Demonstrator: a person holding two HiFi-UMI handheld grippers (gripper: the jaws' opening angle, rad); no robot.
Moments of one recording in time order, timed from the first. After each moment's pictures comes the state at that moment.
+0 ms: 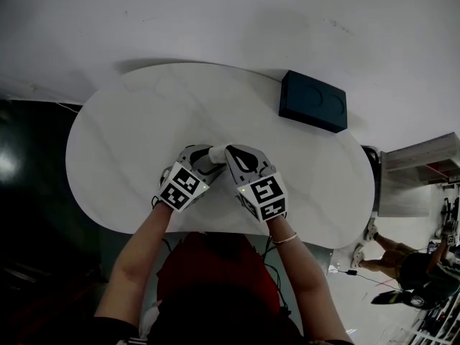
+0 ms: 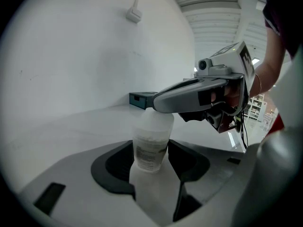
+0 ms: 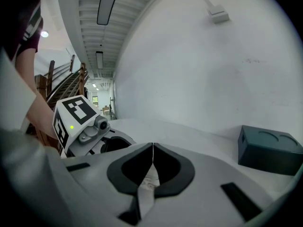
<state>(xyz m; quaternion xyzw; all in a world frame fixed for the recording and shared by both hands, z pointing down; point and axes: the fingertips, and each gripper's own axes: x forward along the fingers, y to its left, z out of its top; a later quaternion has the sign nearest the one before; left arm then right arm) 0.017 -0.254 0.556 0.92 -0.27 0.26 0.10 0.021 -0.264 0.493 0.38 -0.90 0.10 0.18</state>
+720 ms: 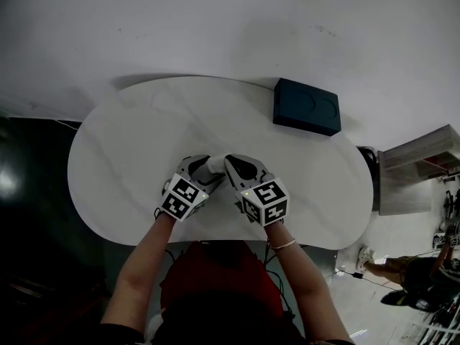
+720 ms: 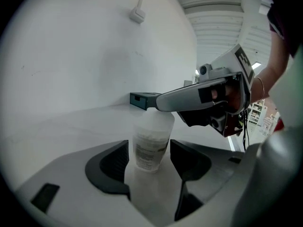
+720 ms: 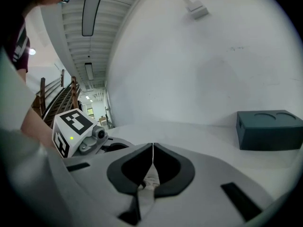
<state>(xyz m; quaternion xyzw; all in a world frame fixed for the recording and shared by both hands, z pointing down) 0.017 -0.252 0.557 0.92 -0.27 0.25 0.11 0.029 -0.265 0.496 0.40 -0.89 0.16 0.13</state>
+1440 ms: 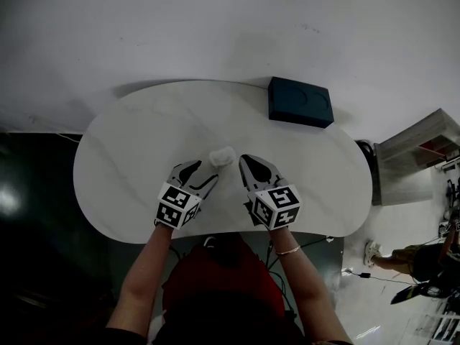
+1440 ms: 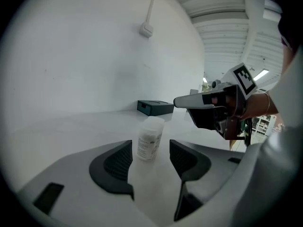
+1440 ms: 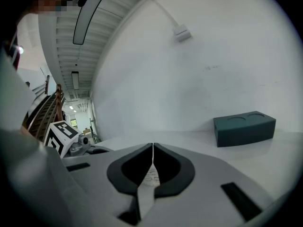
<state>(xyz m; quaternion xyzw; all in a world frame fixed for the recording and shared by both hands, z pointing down) -0.019 -0.223 0.527 0.91 -0.33 0.20 0.14 0.063 -0.234 0.464 0.49 -0.85 0.17 0.07</state>
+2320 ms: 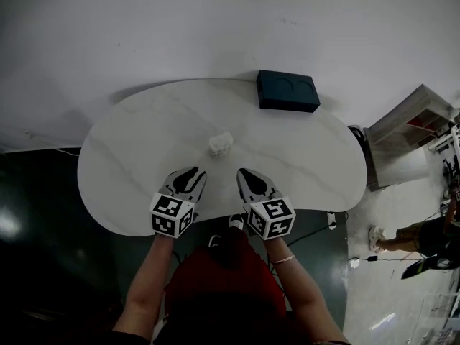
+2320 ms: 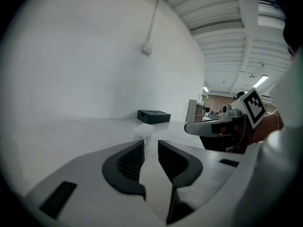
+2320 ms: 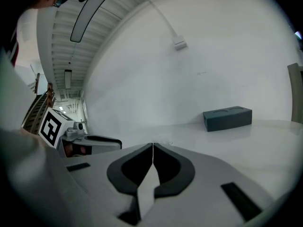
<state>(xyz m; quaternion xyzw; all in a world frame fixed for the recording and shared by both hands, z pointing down) -0.054 -0.166 0.490 0.92 -0.35 0.15 0.13 0.046 -0.145 0.476 0.55 -0.81 0.18 0.06</state>
